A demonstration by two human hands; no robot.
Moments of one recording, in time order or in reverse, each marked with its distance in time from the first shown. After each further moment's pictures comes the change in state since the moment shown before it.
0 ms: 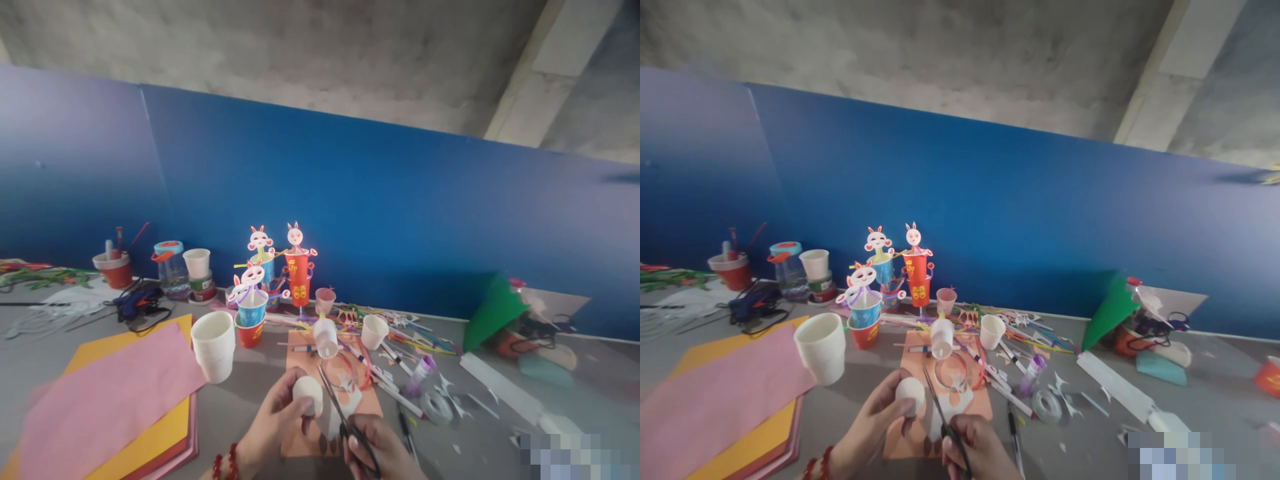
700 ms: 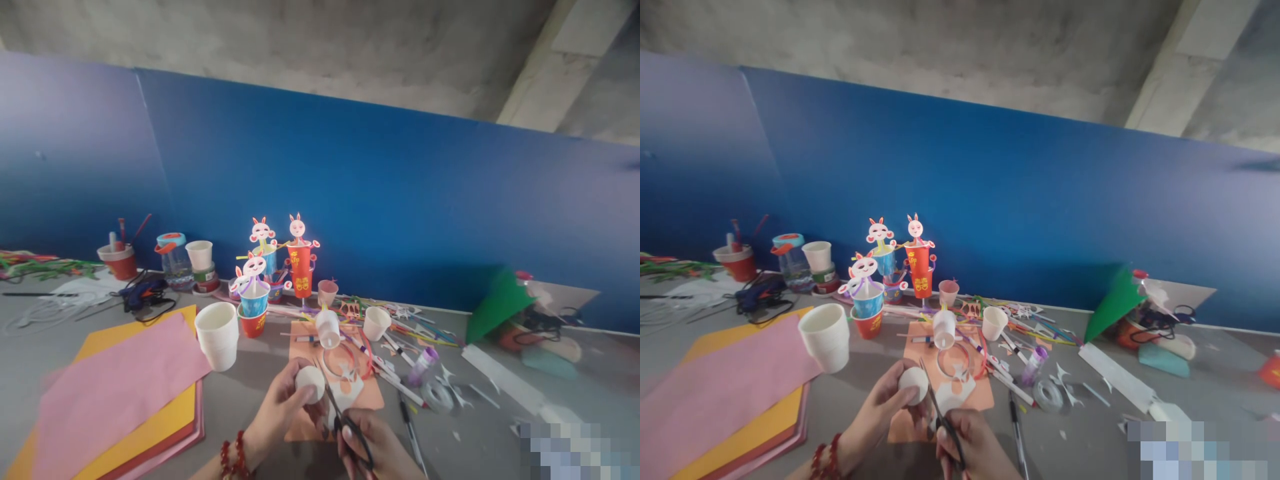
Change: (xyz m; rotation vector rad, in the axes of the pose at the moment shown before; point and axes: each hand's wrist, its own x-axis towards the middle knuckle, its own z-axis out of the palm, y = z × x) left_hand -0.002 0.002 0.006 0.021 -0.088 -0.020; right_hand -0.003 0.003 0.009 -0.055 -0.032 0.043
